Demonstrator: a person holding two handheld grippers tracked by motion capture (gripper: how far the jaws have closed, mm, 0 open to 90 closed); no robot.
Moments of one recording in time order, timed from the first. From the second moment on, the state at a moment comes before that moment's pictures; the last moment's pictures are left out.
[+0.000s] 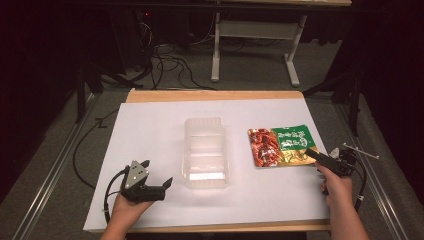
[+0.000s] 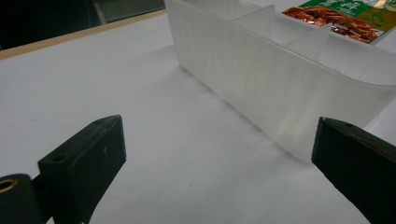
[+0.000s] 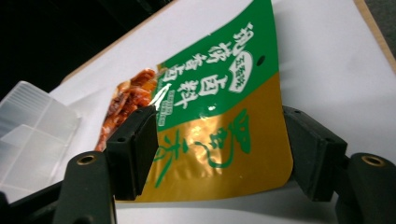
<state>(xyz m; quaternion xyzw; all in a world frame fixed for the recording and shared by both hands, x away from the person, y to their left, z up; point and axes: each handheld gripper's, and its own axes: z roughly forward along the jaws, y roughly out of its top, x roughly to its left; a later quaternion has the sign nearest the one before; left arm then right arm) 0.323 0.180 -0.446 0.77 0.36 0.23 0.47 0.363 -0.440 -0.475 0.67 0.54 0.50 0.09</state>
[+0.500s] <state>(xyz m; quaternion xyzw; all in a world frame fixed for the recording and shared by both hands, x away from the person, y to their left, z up) 0.324 0.177 -0.448 0.78 0.36 0.23 0.46 0.372 -0.420 -0.476 0.65 0.58 0.49 0.08</state>
